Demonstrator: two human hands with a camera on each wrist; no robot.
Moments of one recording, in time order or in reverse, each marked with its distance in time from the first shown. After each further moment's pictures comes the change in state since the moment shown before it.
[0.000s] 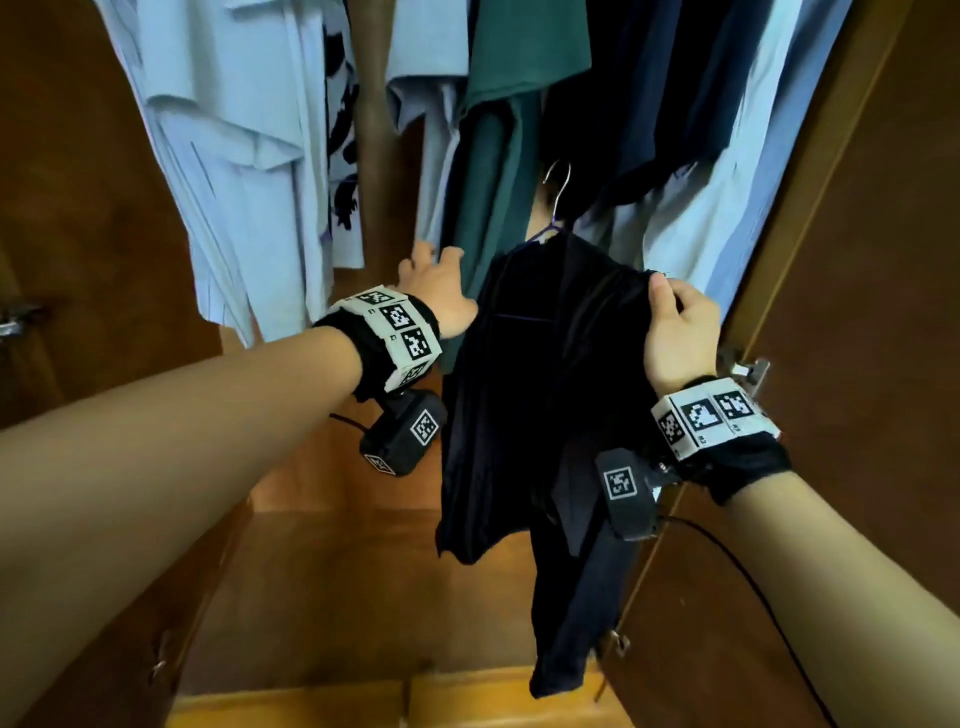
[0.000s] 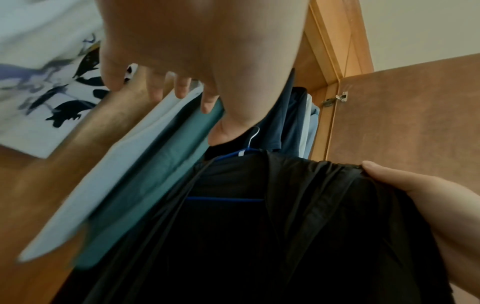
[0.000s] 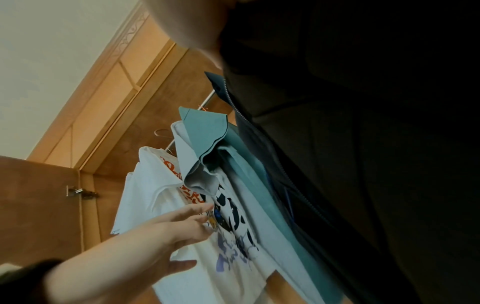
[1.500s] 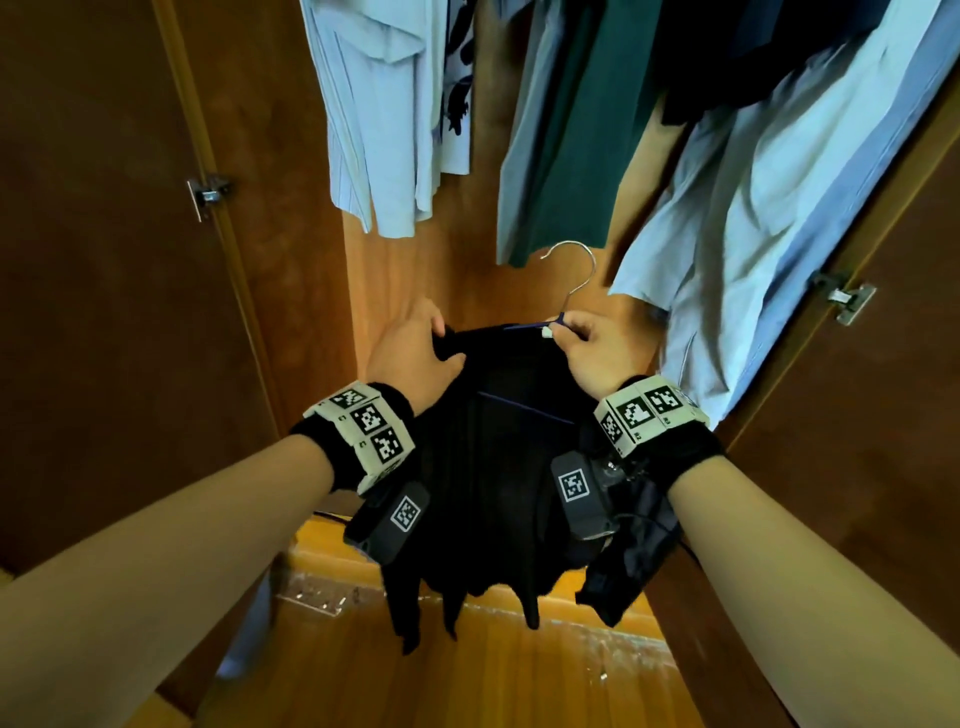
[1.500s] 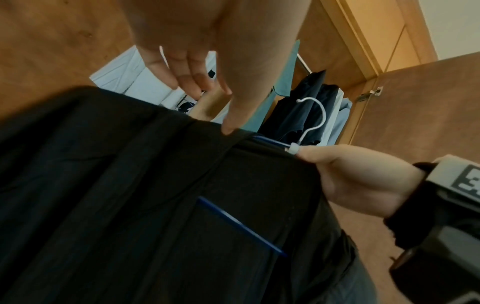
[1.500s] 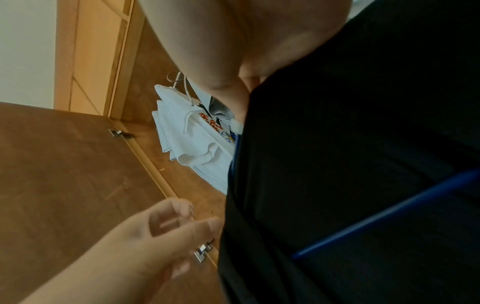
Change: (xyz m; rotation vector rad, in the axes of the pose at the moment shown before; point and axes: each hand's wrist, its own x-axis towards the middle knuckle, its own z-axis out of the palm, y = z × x) left_hand -0.217 -0.070 0.050 -0.193 0.208 -0.203; right_hand -0.145 0.021 0.029 0.059 -0.709 0.046
